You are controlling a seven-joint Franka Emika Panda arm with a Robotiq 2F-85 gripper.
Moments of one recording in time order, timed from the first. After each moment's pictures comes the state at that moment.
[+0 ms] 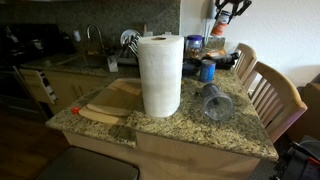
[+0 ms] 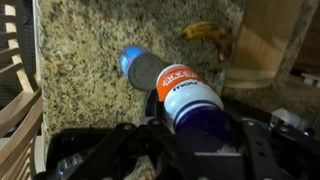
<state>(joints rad) -0.04 -0.02 -0.07 -1.63 0.24 1.88 0.58</state>
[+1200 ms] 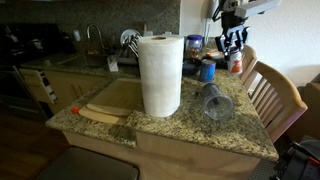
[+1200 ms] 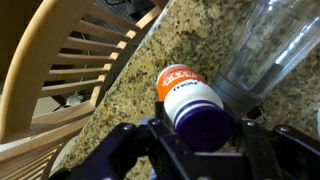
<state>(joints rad) 0.09 -0.02 0.08 -1.82 -0.13 1.62 0.45</state>
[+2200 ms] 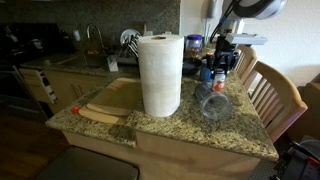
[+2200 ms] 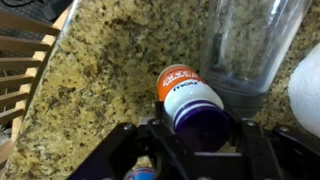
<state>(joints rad) 0.06 -0.01 0.03 -2.08 0.16 2.04 0.43</state>
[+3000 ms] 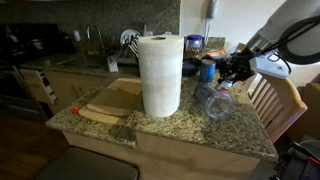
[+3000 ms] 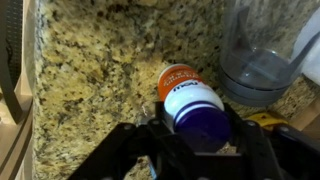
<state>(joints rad) 0.06 -0.33 0.06 -2.67 0.18 2.81 0.54</state>
